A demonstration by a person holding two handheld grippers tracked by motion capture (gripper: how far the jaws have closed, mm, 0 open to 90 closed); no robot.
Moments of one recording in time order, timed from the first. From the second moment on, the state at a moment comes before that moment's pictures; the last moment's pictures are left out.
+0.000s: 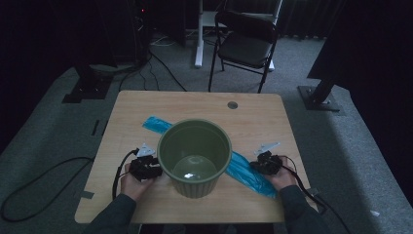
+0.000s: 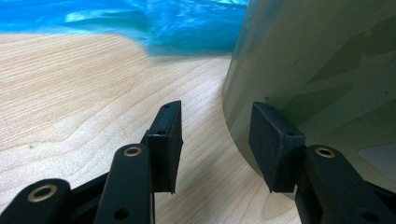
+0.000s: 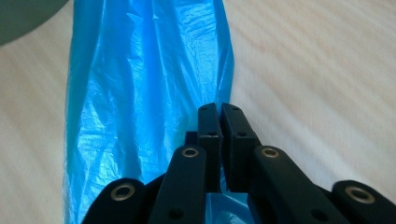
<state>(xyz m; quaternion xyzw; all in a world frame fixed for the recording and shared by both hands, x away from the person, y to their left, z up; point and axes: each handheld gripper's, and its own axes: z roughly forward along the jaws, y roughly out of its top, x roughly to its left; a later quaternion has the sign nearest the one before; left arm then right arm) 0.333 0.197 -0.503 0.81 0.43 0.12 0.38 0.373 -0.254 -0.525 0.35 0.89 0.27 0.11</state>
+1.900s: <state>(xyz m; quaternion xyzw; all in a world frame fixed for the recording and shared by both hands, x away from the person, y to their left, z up) 0.334 0.196 -0.503 0.81 0.43 0.12 0.38 0.344 -0.200 -0.521 0.31 0.90 0.29 0.12</state>
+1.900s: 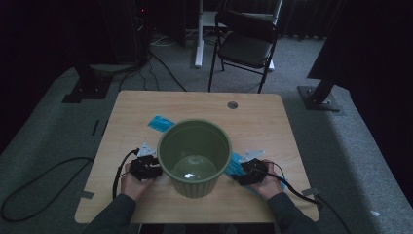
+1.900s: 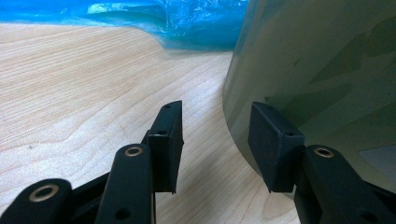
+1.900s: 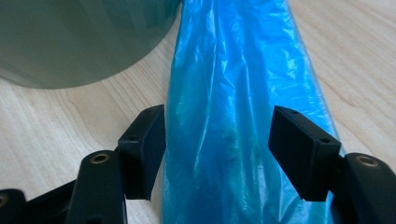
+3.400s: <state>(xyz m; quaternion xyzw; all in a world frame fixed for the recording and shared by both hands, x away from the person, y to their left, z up) 0.331 0.192 -0.502 0.81 0.42 0.10 0.40 0.367 -0.230 -0.507 0.34 0.87 0.34 0.09</state>
